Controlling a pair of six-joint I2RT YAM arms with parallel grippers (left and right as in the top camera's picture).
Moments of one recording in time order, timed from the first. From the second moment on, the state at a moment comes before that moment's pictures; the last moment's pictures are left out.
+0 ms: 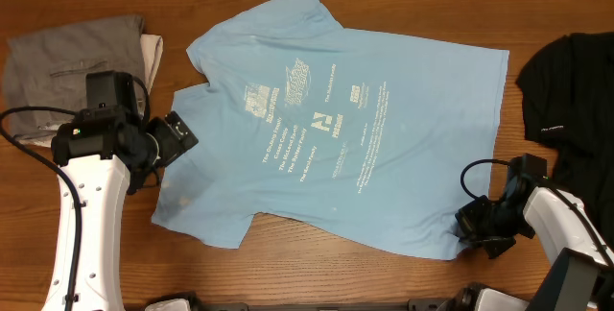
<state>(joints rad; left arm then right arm) 0.16 1.36 1.18 -1.11 0.05 -0.55 -0.36 1.41 0.60 -0.93 -0.22 0.67</state>
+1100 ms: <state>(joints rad) 0.32 1.35 0.63 -0.81 -0.03 -0.70 -0.36 1.41 0.60 -0.93 -0.22 0.67</state>
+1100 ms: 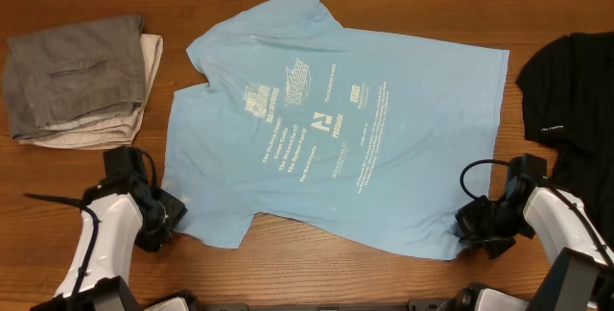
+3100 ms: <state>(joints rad) 0.03 1.58 0.88 -0.49 0.13 -0.61 -0.36 1.41 0.60 -0.92 -0.22 0.67</state>
